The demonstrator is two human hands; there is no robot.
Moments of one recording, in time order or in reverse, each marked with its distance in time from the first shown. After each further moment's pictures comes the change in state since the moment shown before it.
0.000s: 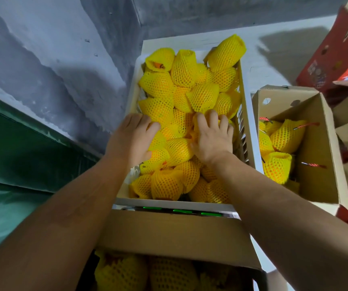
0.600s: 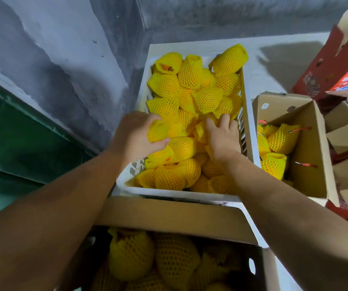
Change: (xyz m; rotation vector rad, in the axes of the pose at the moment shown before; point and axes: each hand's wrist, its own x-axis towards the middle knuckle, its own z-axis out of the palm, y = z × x) left_hand -0.020 -0.009 -0.009 -0.634 0.275 -0.137; right_hand -0.012 0.008 -0.027 -0.099 -0.024 -0.018
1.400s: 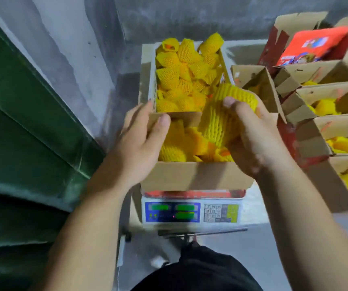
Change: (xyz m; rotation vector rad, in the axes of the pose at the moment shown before) left_hand -0.314 0.124 -0.149 -0.656 0.017 -0.274; right_hand -0.349 -0.129 -0.163 1.788 0.199 0.211
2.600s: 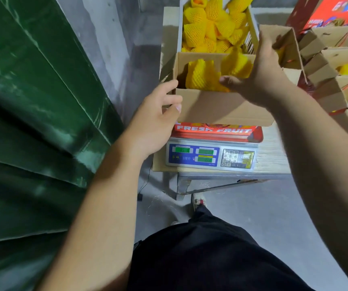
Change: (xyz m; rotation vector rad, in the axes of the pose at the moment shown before) left_hand -0.121 -0.051 -0.022 -0.231 -0.057 -0.057; right_hand -0.055 0.018 0.023 -1.296 -0.032 -0.191
